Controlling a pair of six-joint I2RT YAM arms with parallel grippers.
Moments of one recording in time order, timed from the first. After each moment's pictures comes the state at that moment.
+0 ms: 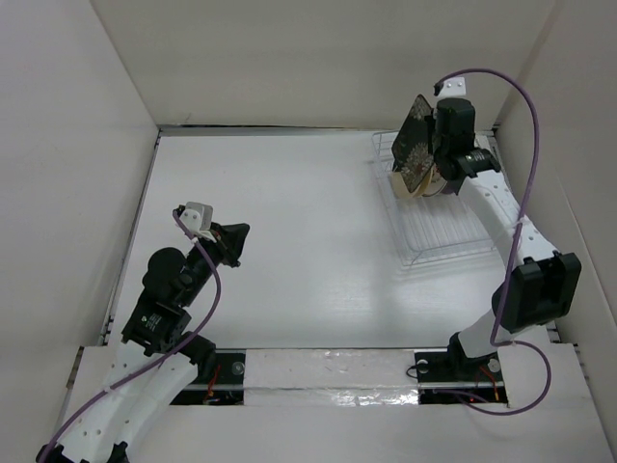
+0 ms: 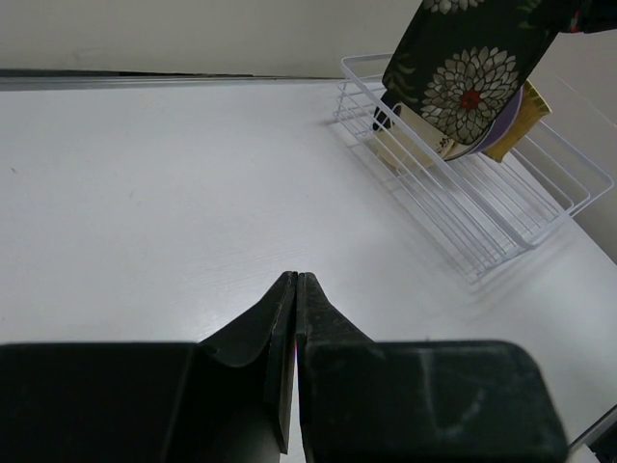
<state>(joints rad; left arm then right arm) -0.47 0.46 0.62 -0.19 0.02 -0.29 0.22 1.56 1.56 -0.35 0.47 -0.07</state>
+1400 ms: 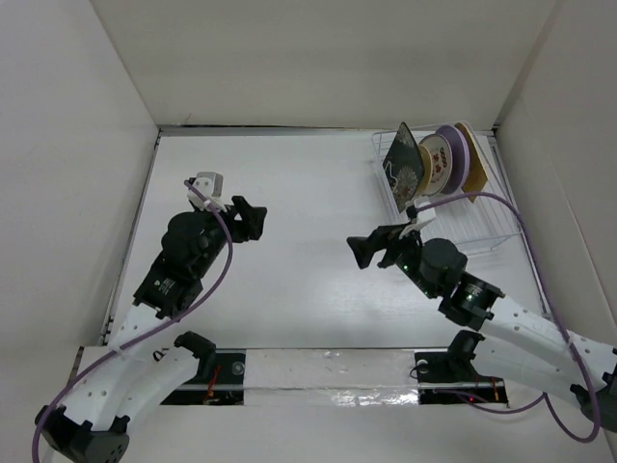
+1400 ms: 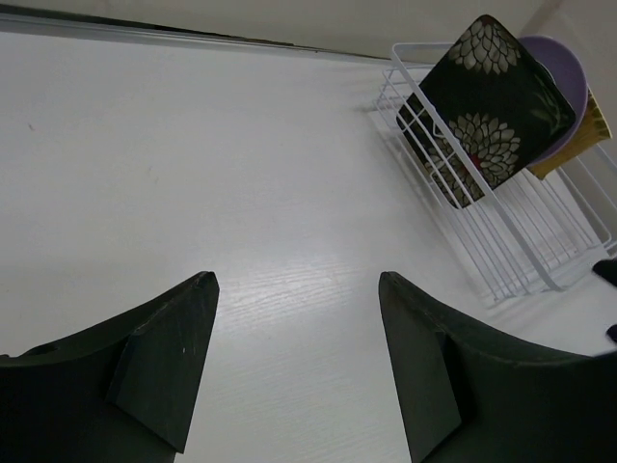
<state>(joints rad) -0.48 0.69 0.76 -0.22 -0.08 -0.36 0.89 0.78 0.65 0.06 0.37 0.38</state>
